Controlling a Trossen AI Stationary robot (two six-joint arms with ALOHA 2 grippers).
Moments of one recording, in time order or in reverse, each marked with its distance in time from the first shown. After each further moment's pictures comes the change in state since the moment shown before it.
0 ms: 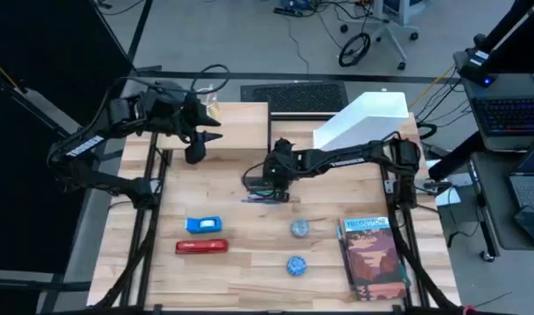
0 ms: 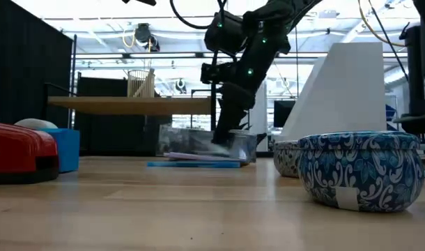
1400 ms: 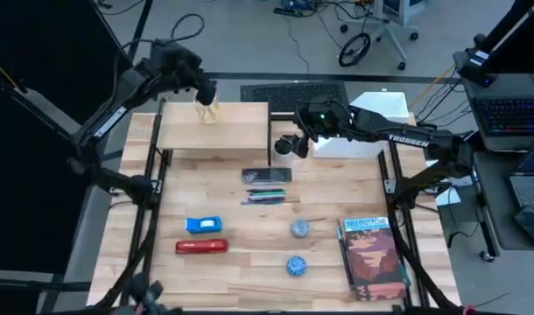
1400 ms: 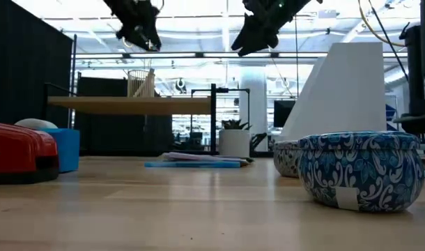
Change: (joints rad) left arm 0.538 0.212 0.000 0.221 -0.040 -0.087; right arm -0.233 -0.473 0.001 -0.013 -0.009 -0.035
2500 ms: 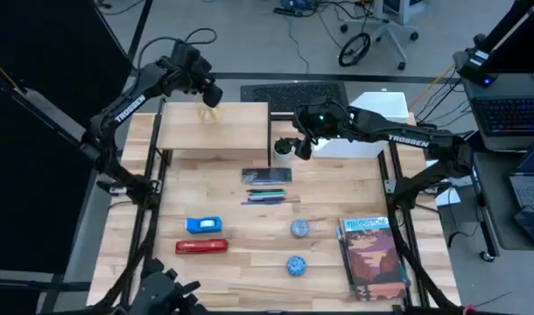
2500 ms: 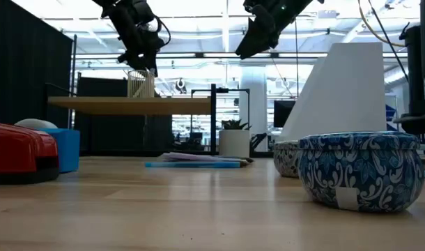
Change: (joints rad) left arm 0.044 0.147 0.000 -0.074 -0.035 0.000; right arm 0.000 0.000 0.000 -0.040 0.000 -0.082
